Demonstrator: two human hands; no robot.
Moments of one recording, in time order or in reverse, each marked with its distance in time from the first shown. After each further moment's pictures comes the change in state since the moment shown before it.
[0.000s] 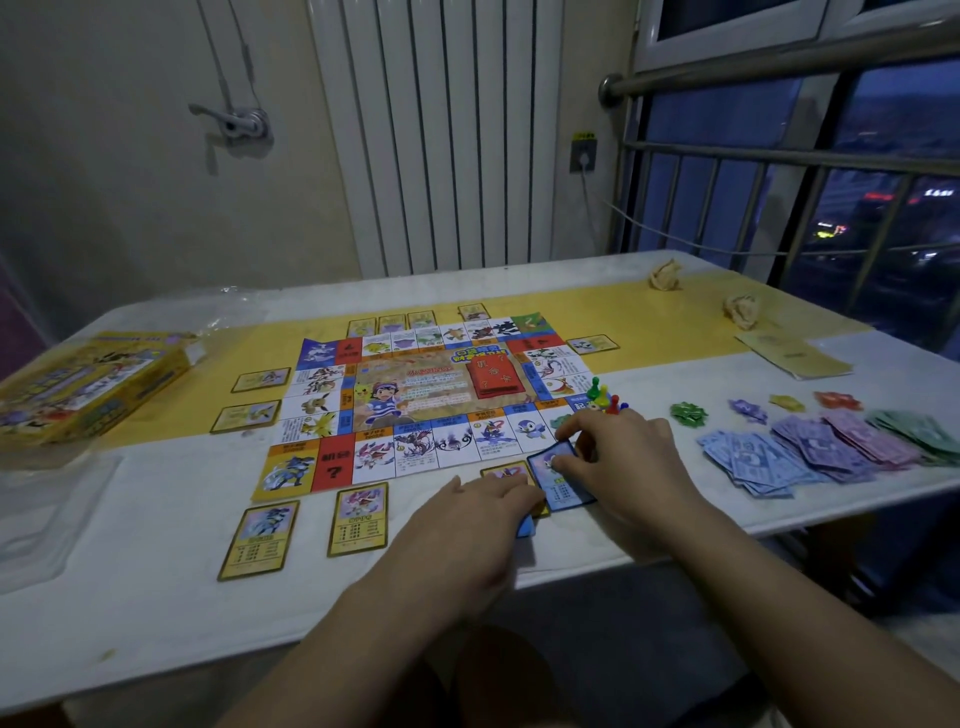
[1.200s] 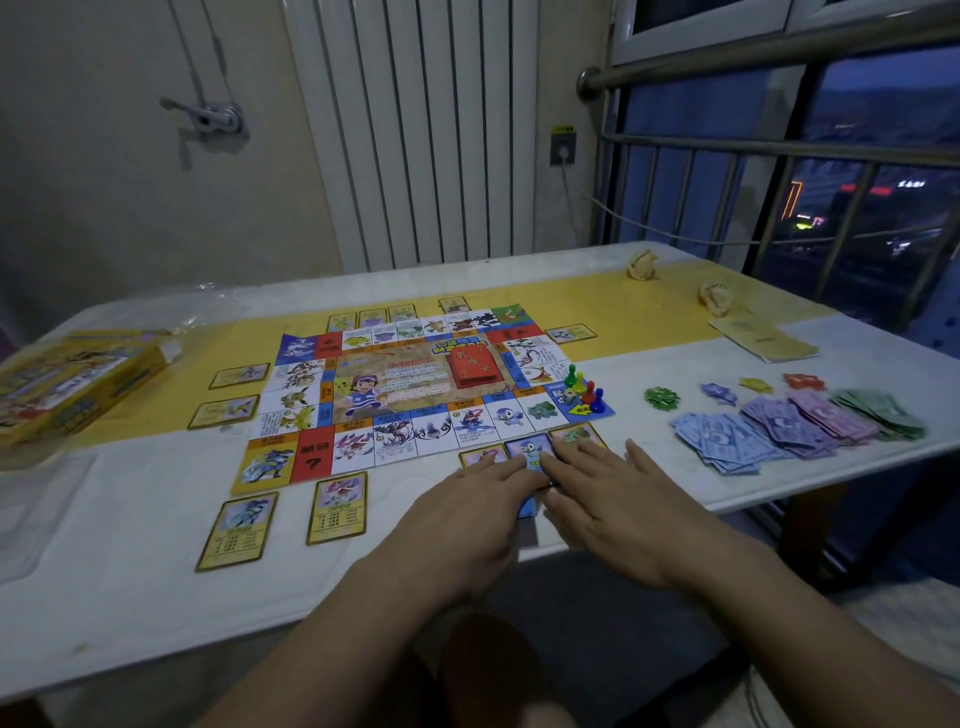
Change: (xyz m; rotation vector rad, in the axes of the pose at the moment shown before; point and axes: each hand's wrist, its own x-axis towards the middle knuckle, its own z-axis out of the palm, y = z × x) left_hand 0.006 0.012 0.008 -0.074 0.002 0.039; right_hand -0.052 0.004 -0.021 -0.261 -0.489 -0.149
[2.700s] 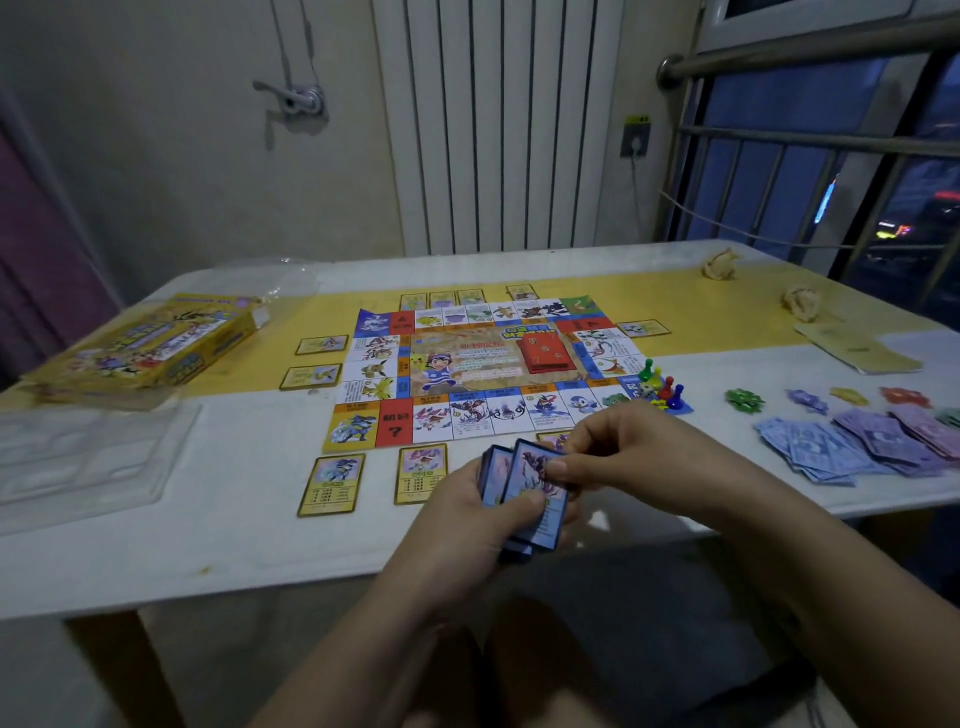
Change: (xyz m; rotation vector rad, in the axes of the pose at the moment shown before) left_hand -0.049 -0.037 0.016 -1.421 0.248 -0.305; right_hand 0.014 -0.048 -0.037 0.797 0.025 -0.133
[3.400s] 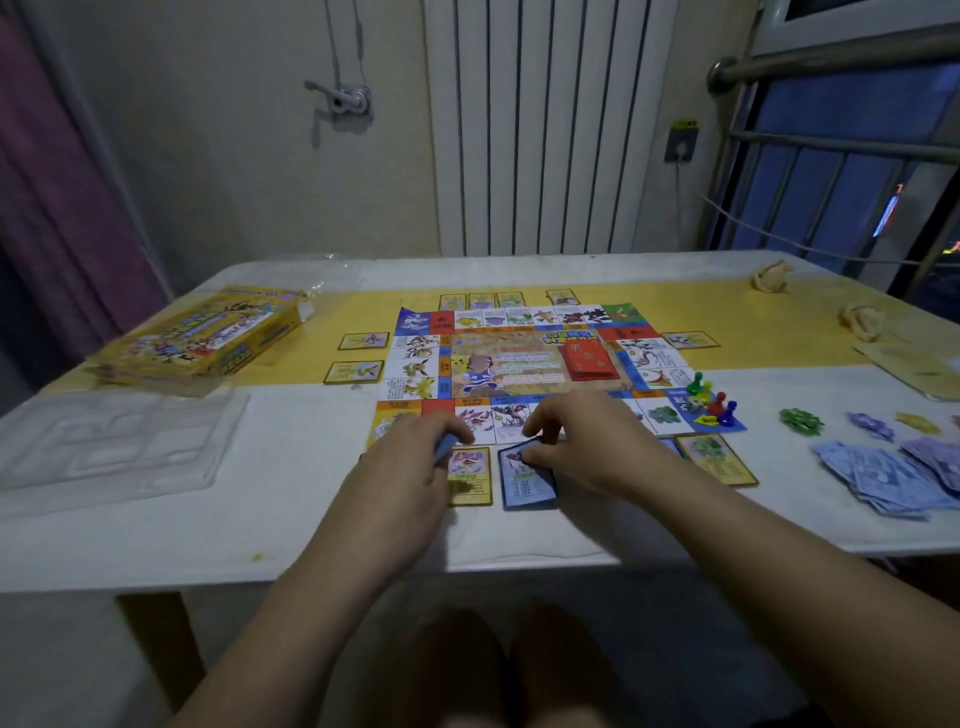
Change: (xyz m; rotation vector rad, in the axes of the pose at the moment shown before) left_hand -0.011 0.036 -0.058 0.996 0.377 0.181; right_hand 0.069 -0.019 0.038 -0.590 0.128 -0.070
